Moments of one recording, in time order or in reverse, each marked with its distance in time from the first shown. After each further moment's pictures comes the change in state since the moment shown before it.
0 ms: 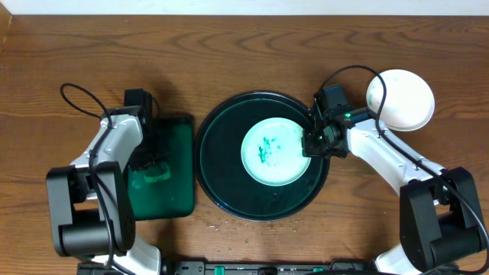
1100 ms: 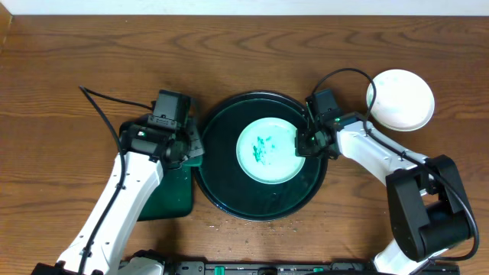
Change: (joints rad) left arm -0.343 -0.421 -0.010 -0.039 0.060 -0.039; right arm 0.042 0.073 -0.034 0.155 0.014 0.053
